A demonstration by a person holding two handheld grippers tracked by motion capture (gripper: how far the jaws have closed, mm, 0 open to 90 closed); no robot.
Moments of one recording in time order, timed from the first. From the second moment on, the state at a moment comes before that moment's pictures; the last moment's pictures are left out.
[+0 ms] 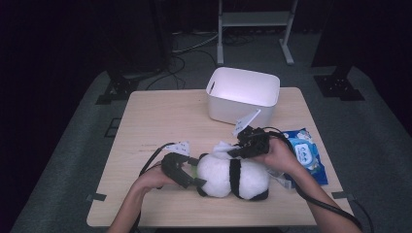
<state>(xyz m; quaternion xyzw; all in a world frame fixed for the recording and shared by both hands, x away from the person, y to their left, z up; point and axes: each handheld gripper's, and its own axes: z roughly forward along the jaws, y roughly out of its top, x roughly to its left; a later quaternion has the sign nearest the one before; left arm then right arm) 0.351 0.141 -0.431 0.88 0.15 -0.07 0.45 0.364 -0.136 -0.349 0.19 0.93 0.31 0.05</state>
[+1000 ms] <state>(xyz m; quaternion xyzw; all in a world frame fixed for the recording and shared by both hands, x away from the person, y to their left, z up) 0.346 0.140 -0.425 0.88 0.14 -0.08 0.45 0.308 -0.121 -0.348 0.12 0.94 0.32 0.04</state>
